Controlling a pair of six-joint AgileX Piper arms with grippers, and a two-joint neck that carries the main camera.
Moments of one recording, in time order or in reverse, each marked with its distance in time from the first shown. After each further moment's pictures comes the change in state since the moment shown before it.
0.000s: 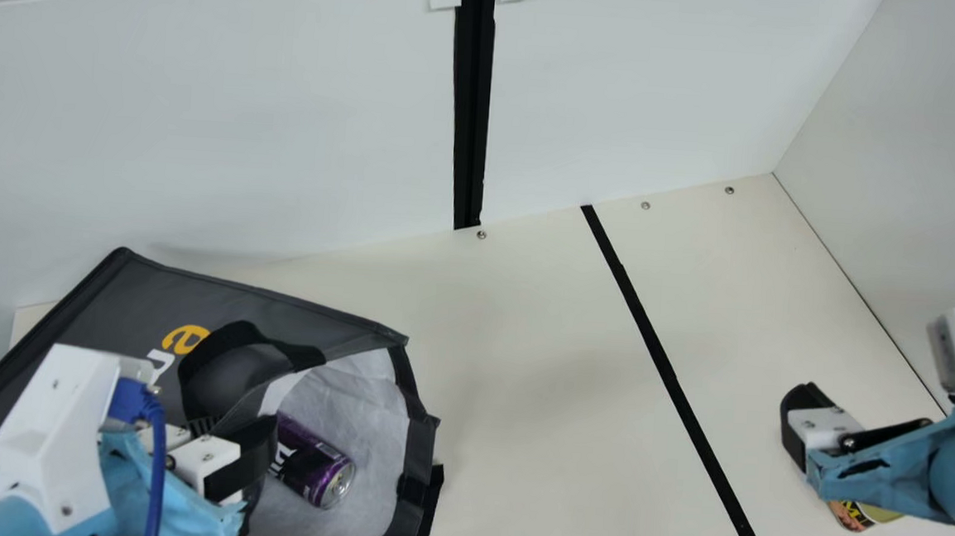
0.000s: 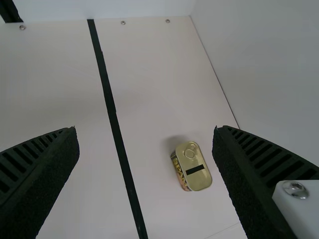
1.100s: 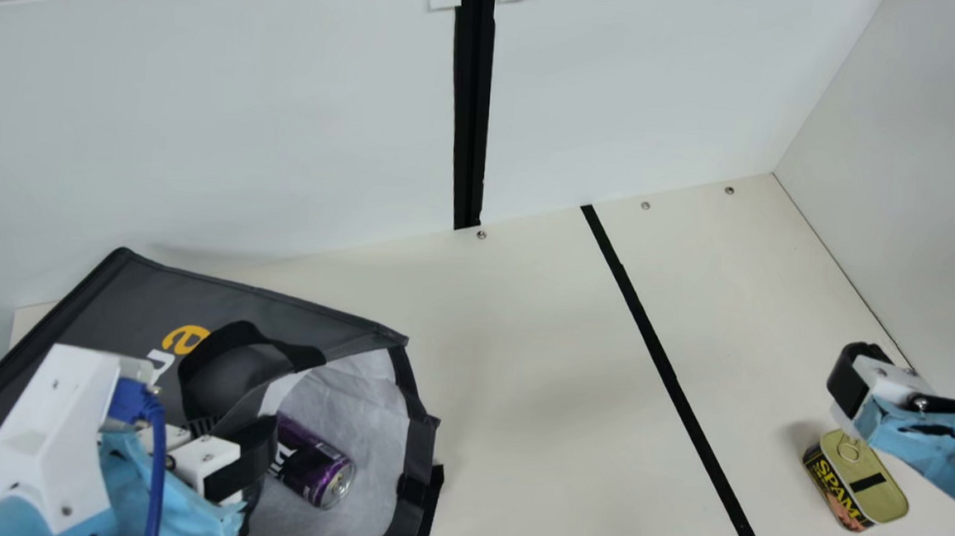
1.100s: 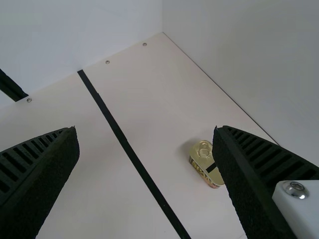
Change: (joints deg) left arm 0.0 0.0 0.0 0.0 0.0 0.0; right arm -2.0 -1.2 -3.8 -1.7 -0.1 20.6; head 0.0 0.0
